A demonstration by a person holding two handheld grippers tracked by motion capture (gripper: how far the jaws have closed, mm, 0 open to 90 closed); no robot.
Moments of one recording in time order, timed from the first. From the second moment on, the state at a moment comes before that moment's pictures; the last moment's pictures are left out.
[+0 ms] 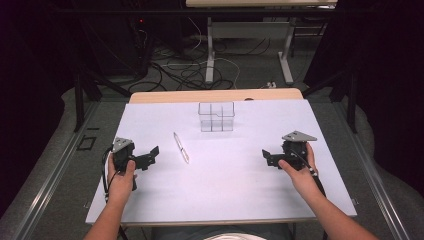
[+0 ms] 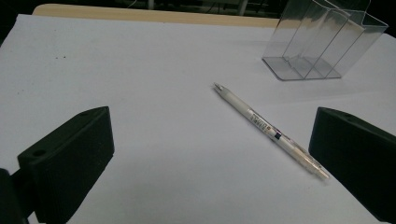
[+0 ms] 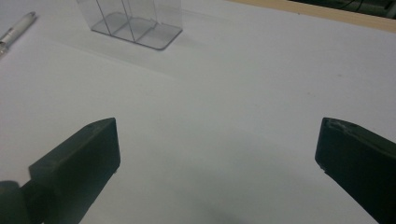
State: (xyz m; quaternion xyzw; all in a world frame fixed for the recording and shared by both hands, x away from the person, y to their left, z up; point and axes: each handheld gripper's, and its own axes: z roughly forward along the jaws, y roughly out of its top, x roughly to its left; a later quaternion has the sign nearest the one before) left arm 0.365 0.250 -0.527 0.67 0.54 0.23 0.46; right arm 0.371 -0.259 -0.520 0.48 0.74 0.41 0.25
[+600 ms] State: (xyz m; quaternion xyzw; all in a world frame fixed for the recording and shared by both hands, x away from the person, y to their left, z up) left arm 0.370 0.247 -0.528 0.66 0.56 0.19 0.47; right arm 0.373 -0.304 -0.535 0.52 0.71 0.41 0.24
